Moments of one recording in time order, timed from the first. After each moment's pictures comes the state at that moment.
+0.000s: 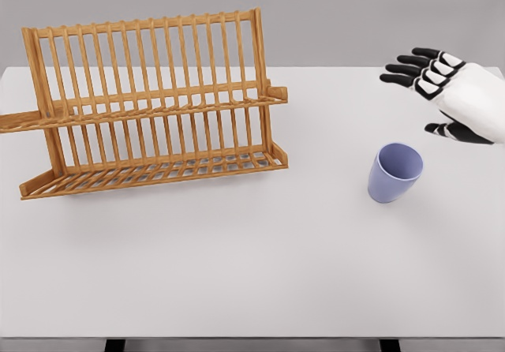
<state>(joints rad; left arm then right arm) -0.04 0.00 0.19 -0.01 -0.15 -0.05 -0.15 -0.18 -0.92 0.10 -1.76 0.45 -0.61 0.13</state>
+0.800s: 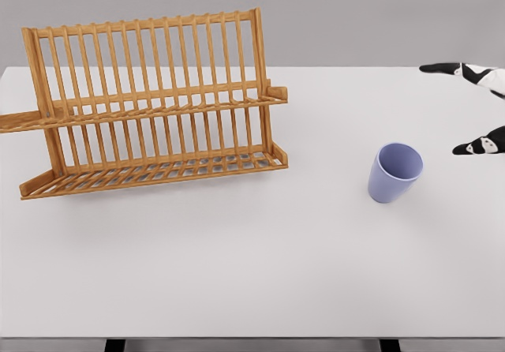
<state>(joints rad) -0.04 0.00 0.19 -0.01 -0.15 -0.05 -0.15 -0.17 -0.99 0.01 -1.74 -0.32 -0.28 0.61</state>
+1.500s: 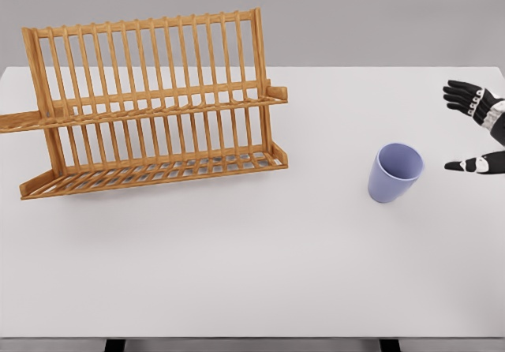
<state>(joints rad) -0.04 0.00 0.19 -0.01 -0.15 -0.05 -0.15 -0.04 -0.82 -0.02 -1.51 -0.59 -0.24 0.61</state>
